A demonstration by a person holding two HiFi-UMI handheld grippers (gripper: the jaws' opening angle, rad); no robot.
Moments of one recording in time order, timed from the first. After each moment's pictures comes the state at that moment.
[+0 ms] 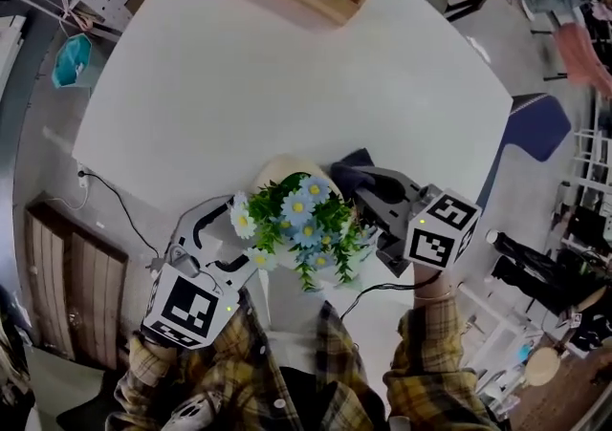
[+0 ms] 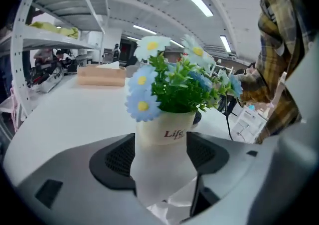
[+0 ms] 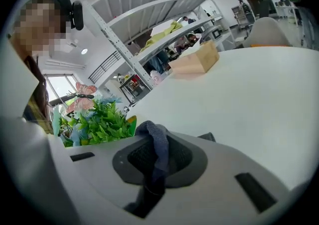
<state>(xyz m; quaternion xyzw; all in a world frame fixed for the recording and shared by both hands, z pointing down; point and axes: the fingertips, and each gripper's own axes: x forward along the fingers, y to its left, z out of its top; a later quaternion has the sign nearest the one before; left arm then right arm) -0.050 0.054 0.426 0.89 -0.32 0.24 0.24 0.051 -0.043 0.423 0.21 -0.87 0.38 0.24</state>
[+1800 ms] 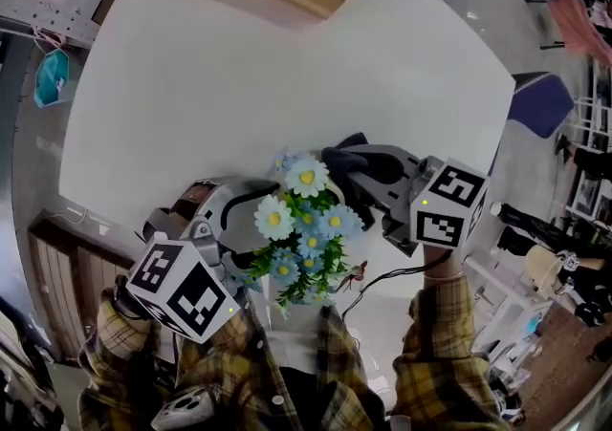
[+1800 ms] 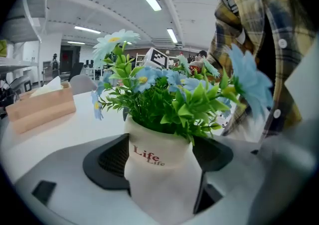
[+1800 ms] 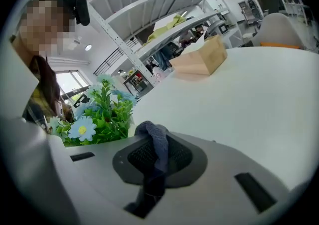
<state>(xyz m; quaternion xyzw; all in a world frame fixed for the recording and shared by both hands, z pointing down) -0.013 0.018 0.417 0.96 -0.04 0.27 0.09 0.028 -0.083 0.432 0.17 -0.87 0.38 0.26</state>
